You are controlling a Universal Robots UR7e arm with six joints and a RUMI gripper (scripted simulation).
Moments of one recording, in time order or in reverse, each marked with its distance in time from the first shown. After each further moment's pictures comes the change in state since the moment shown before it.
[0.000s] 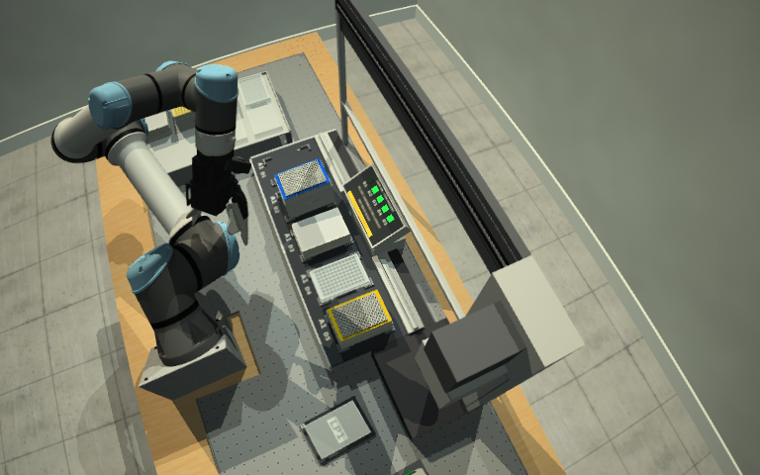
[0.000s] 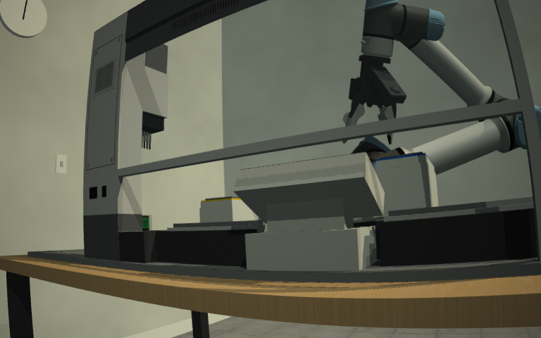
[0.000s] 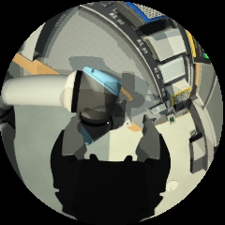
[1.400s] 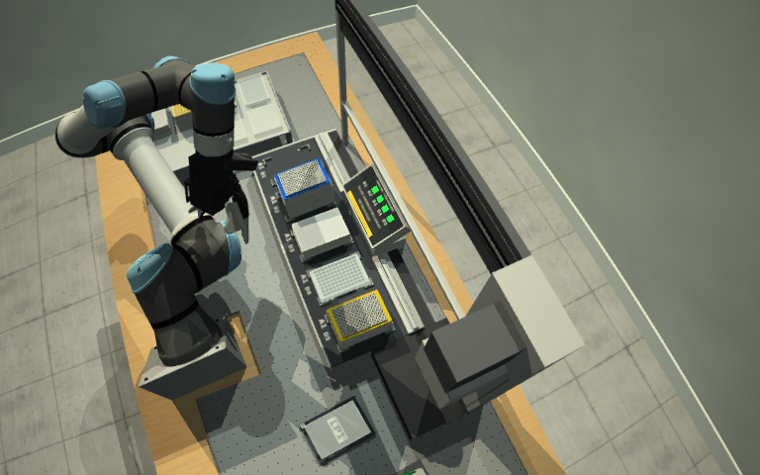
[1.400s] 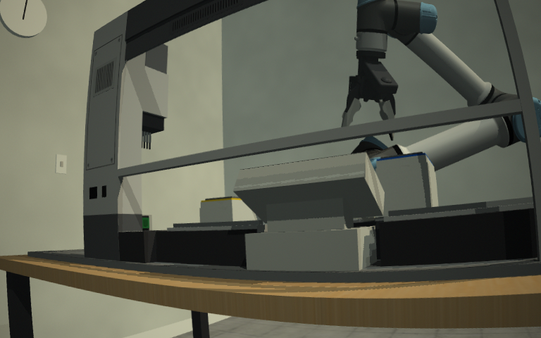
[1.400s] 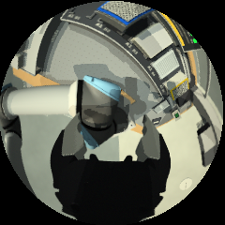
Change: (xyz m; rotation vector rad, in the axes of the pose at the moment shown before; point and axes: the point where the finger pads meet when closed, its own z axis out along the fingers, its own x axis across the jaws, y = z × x) arm 0.006 -0.004 -0.011 0.088 -0.023 0.150
